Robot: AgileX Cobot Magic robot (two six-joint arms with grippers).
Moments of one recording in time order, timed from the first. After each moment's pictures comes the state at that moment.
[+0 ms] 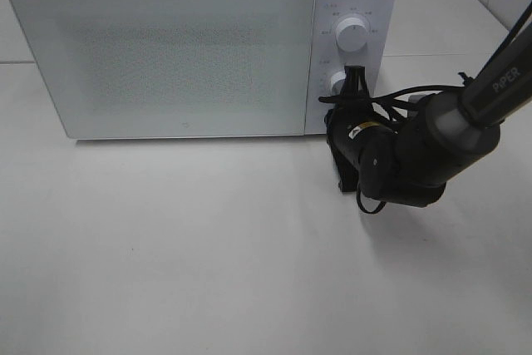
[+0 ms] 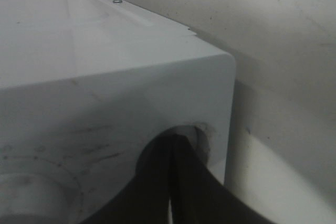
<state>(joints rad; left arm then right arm) 0.08 0.00 -0.52 -0.09 1.08 0.07 0.52 2.17 -0.91 0.58 -0.92 1.36</state>
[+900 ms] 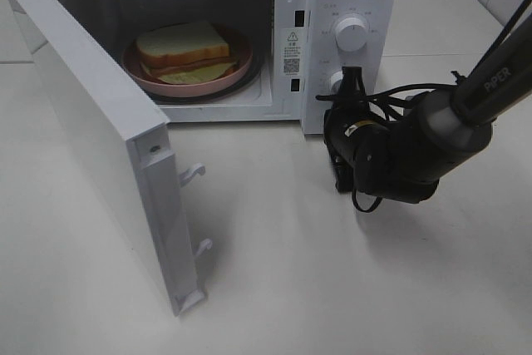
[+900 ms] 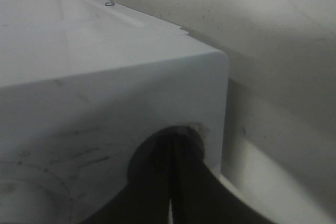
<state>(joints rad) 0.08 0.00 -0.52 -0.09 1.08 0.07 0.52 2.18 -0.93 0.60 -0.87 1.35</state>
